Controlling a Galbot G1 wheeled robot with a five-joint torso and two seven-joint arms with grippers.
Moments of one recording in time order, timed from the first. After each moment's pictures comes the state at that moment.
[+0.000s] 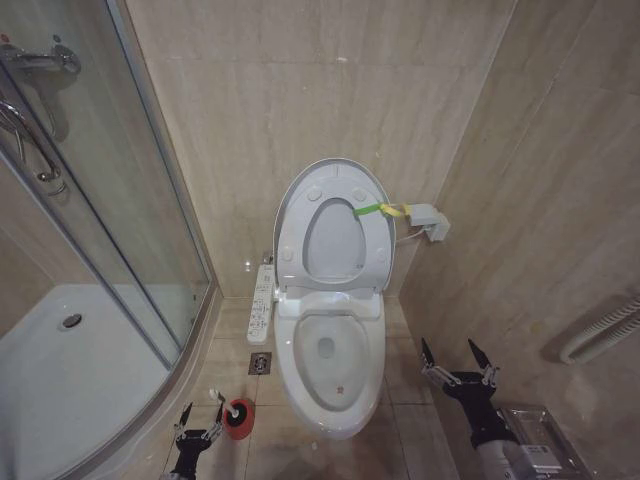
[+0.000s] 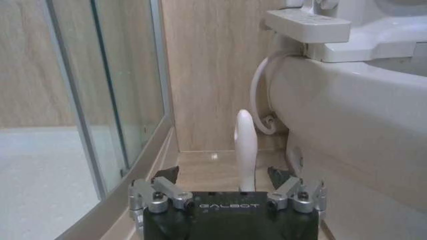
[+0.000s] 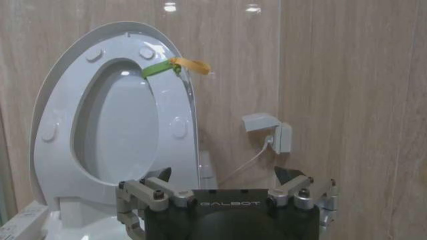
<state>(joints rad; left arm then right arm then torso) 1.21 -1.38 -0.58 -0.91 -0.16 -0.63 0.17 -1.79 1.39 0.71 2.19 0.28 0.15 0.01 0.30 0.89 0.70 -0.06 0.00</state>
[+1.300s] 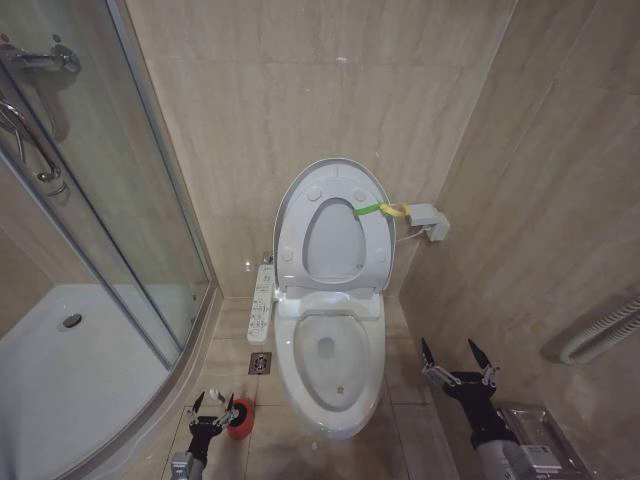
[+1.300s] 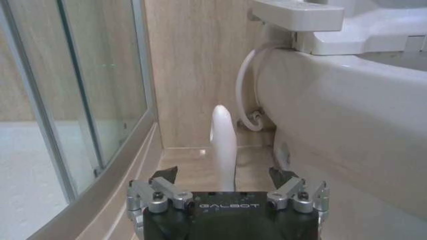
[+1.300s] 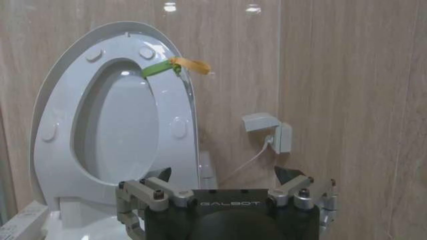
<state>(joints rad) 1.13 -1.39 -0.56 -0.82 -0.14 -0.61 0.20 -1.79 1.39 0.71 2.19 0.28 0.15 0.01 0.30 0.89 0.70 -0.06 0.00</state>
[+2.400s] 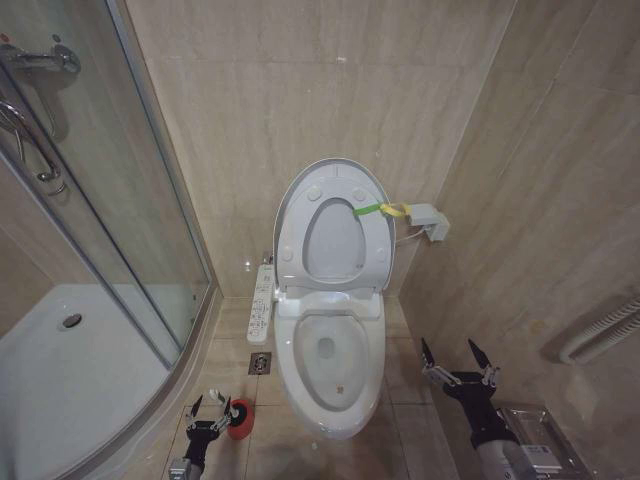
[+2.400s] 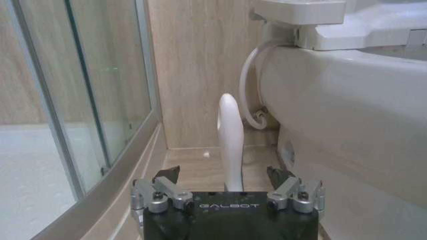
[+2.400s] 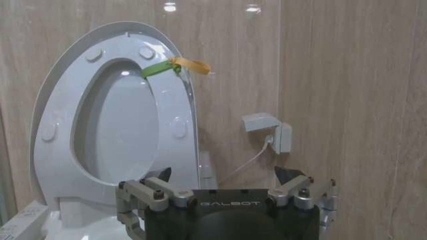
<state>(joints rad) 1.11 -1.40 -0.57 -0.75 -0.13 -0.68 0.20 -1.79 1.39 0.71 2.19 0.28 0.15 0.01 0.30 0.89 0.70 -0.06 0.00</state>
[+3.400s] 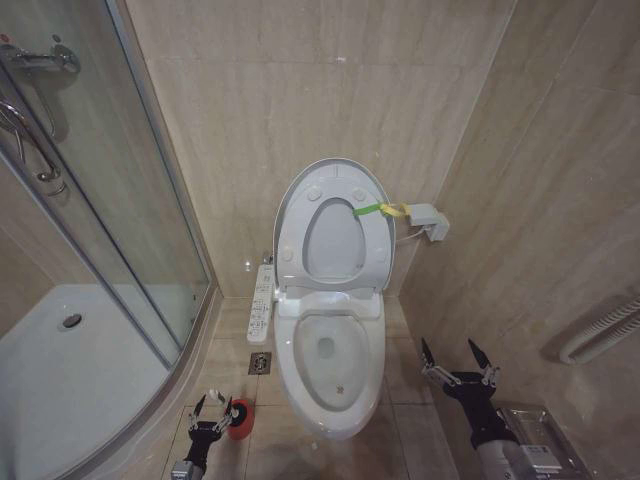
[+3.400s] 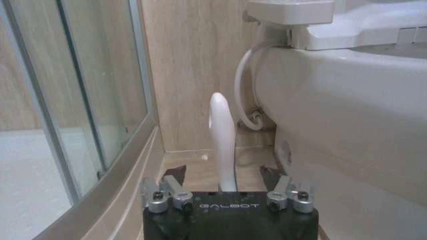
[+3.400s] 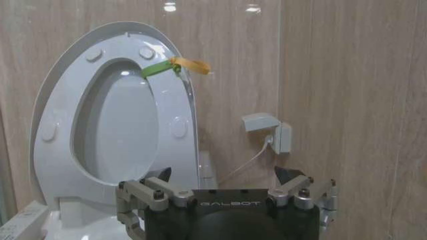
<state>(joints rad) 1.10 -1.40 -0.58 -0.73 -0.09 -0.71 0.19 -1.79 1.39 0.71 2.19 0.28 0.15 0.01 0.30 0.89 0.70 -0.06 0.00</state>
